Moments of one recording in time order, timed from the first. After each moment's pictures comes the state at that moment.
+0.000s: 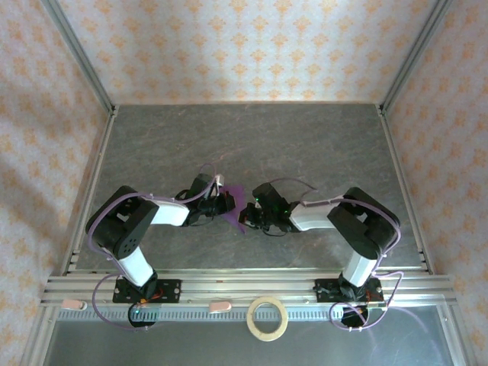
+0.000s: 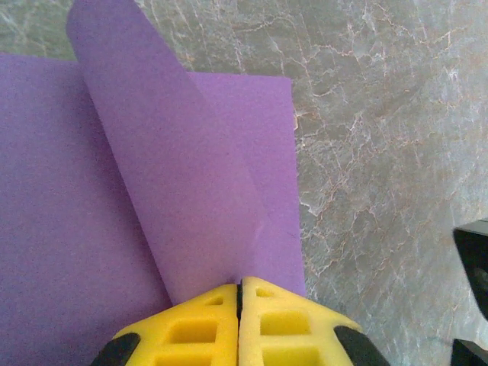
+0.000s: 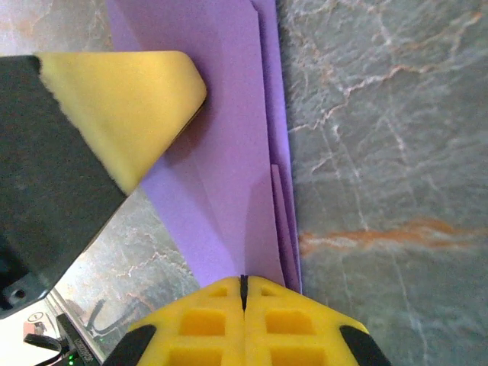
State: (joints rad) left arm -0.50 1.69 0.59 0.32 0.30 -0.78; right arm 0.83 1.71 0.71 0.18 -0.32 1.08
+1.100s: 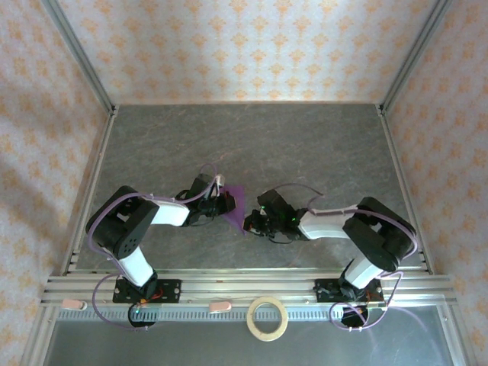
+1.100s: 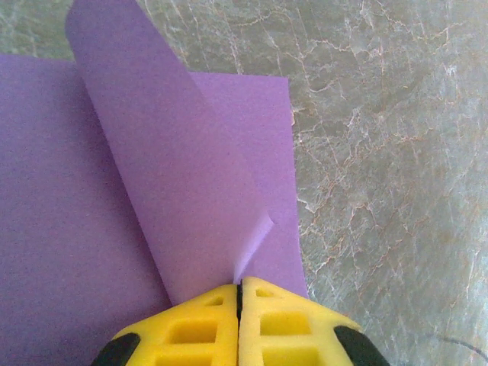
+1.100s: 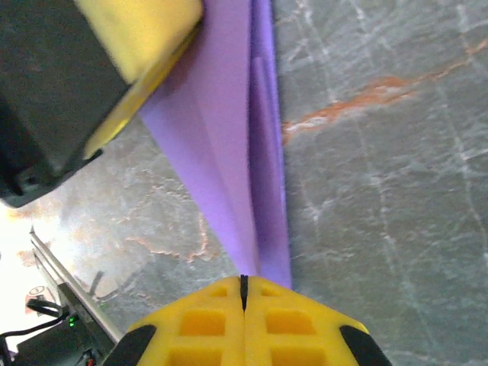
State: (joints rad) left arm -0.50 1.69 0.59 0.32 0.31 -0.78; right arm 0.86 1.57 0.61 0.16 -0.31 1.10
